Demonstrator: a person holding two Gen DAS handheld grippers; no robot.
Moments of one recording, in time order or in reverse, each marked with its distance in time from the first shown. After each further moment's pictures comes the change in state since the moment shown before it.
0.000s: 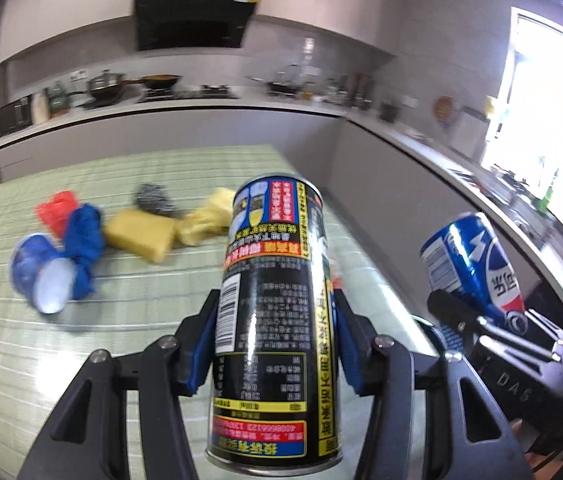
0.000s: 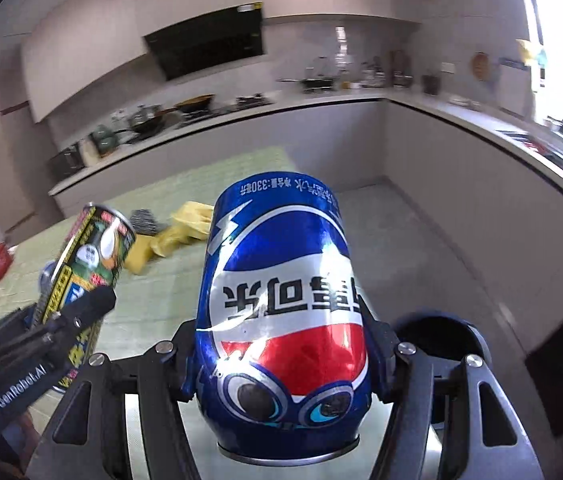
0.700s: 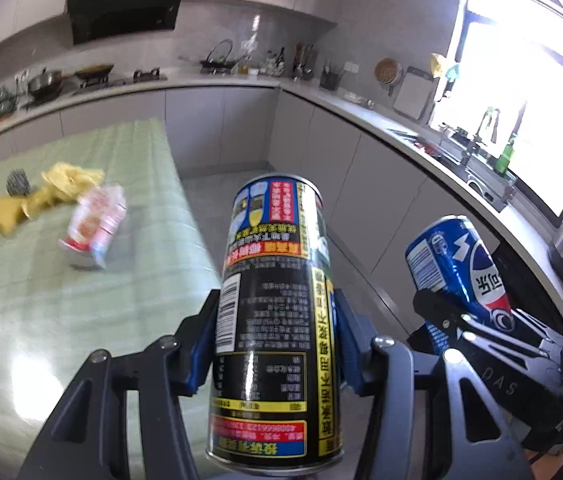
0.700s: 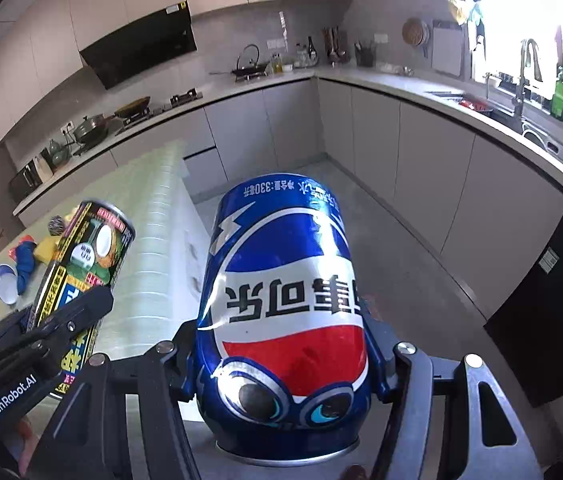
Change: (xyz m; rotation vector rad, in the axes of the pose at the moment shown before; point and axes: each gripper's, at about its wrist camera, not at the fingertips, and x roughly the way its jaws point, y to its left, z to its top) left arm 0.060 -0.200 -0.034 0.047 0.089 -0.089; right arm -0.025 -0.235 -0.018 0.101 0.063 -0.081
